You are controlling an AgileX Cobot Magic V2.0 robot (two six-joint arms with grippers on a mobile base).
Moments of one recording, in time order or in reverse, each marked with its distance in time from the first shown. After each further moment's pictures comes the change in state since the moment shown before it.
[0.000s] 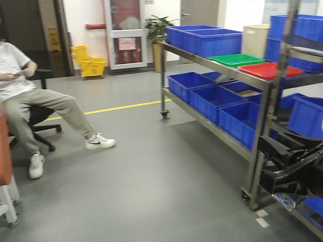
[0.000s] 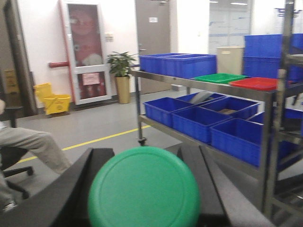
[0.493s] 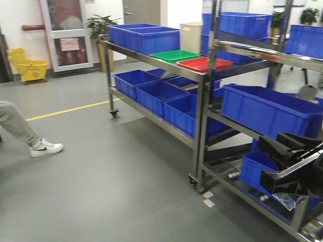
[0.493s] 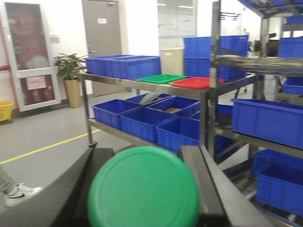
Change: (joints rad) left arm 0.000 0.000 0.000 0.000 0.000 0.000; right arm 0.000 0.000 0.000 0.000 0.000 0.000
